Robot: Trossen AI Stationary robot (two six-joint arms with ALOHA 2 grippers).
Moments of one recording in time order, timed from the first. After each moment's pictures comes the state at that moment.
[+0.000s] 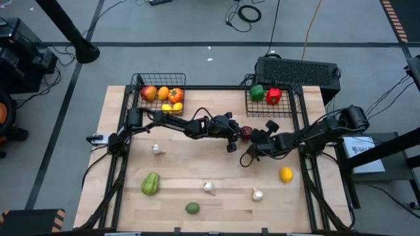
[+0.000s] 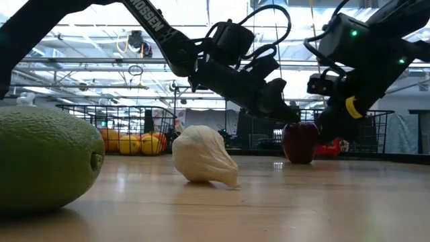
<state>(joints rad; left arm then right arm) 0.11 2.17 1.36 0.40 0.00 0.11 0.16 1.43 0.56 -0.40 0.75 0.59</state>
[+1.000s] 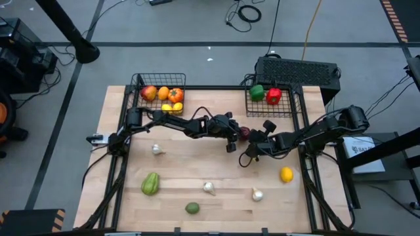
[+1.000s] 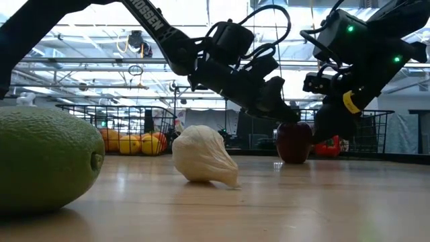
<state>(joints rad) 0.12 2.17 1.36 0.37 0.02 0.11 0.16 1.43 0.56 -0.32 0.71 0.52</state>
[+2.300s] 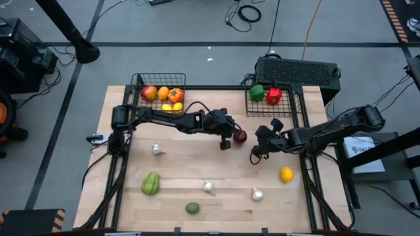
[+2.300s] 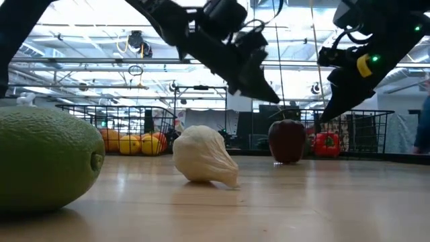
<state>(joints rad) 0.11 1.99 1.36 0.09 0.00 0.11 0.18 1.15 0.56 -0.50 0.63 0.62</state>
